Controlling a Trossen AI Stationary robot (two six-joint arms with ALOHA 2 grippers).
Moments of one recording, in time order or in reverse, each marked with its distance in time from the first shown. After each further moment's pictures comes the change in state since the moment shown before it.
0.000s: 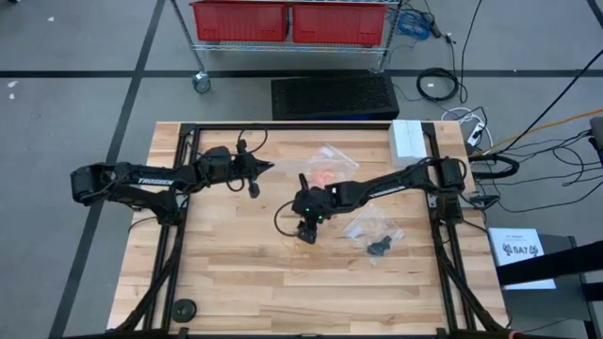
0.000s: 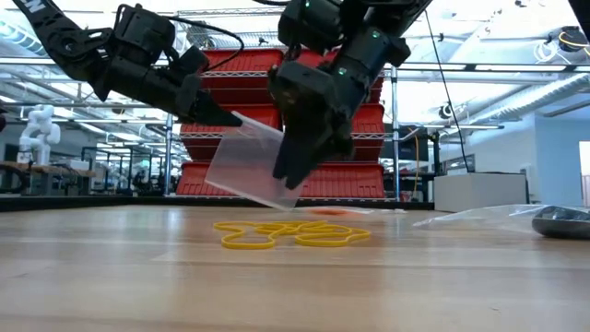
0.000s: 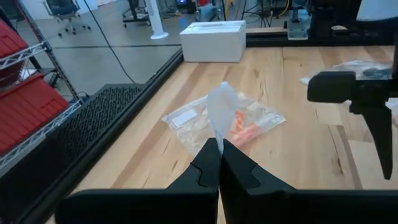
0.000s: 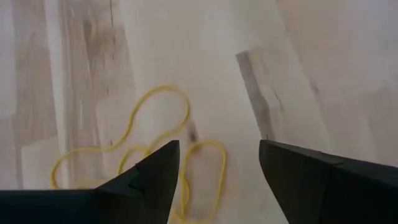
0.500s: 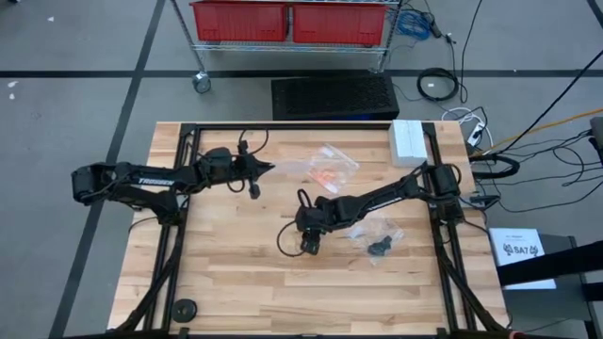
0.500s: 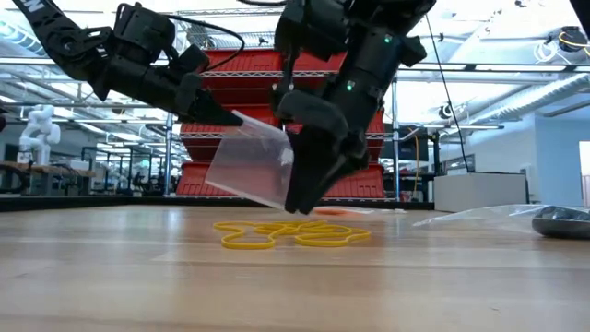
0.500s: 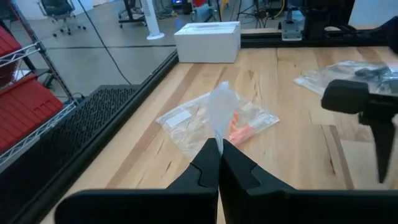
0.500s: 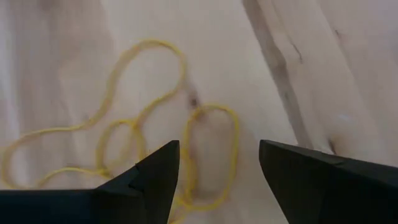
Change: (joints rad) left arm -0.016 0.000 0.000 -0.001 0.000 -0.007; right arm 0.092 0.058 0.001 -0.043 0.166 0.092
